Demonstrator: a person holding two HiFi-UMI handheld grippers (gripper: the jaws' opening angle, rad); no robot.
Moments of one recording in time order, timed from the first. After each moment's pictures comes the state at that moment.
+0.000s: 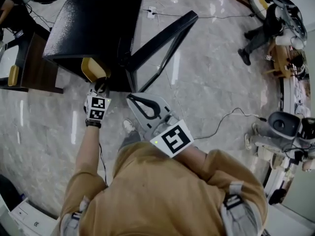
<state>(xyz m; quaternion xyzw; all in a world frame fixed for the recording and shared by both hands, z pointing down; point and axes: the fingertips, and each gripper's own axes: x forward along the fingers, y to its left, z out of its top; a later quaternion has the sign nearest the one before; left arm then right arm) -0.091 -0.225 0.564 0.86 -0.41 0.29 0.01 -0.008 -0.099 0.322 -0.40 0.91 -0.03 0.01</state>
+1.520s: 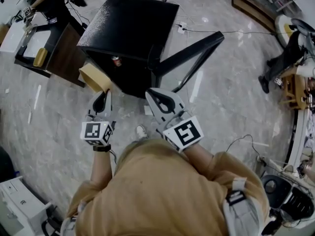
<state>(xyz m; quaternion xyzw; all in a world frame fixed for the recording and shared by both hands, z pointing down) -0.170 -0.134 0.397 0.83 -0.56 0.07 0.04 -0.026 -0.108 0.313 -0.36 0.93 -0.03 0.03</state>
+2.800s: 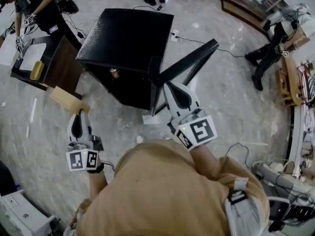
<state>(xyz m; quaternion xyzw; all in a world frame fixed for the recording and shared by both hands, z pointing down) -0.263 -0.095 0.316 0.78 -0.62 -0.06 0.00 0.017 -0.149 0.282 -0.46 0.89 -0.01 0.04</state>
